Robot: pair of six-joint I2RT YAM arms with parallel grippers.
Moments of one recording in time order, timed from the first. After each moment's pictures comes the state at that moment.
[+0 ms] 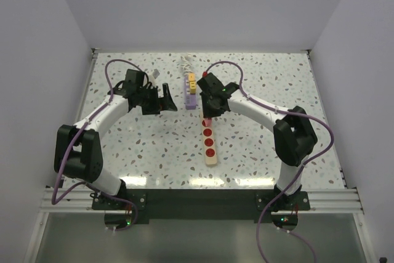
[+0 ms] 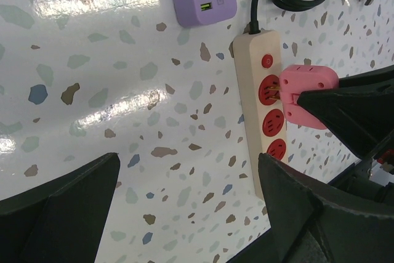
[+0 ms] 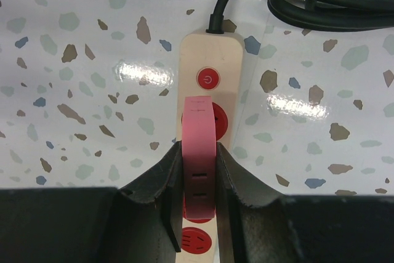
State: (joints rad) left arm -0.22 1.55 1.08 -0.46 0.45 -0.38; right arm 0.71 1.85 1.45 -0.69 0.14 0.54
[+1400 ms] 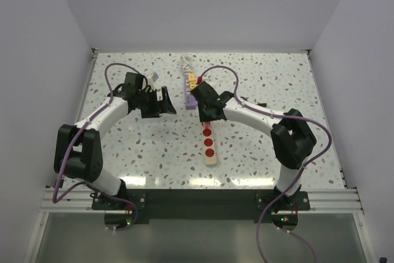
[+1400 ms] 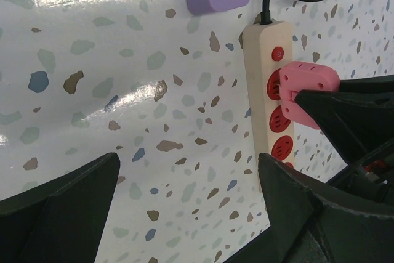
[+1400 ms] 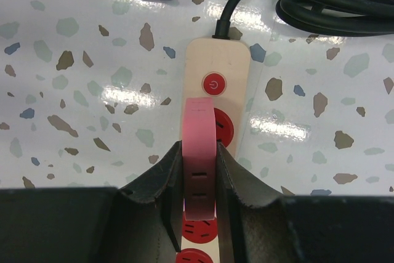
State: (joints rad) left arm -0.20 1.55 1.04 -0.45 0.46 -0.38; right arm 0.79 1.84 1.37 -0.58 0.27 0.55
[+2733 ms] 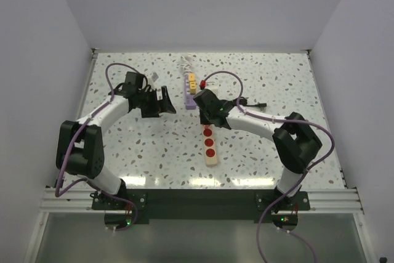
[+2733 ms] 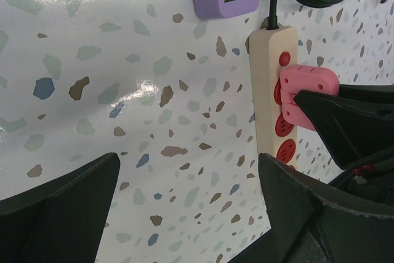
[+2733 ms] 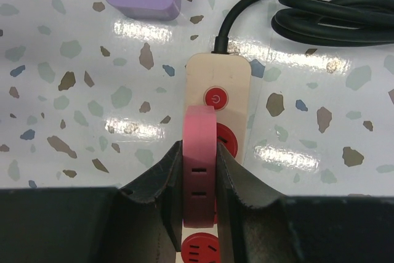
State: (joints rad) left arm -0.19 1.59 1.05 -0.44 0.47 -0.38; right arm 0.81 1.80 1.21 -0.38 0.33 0.57
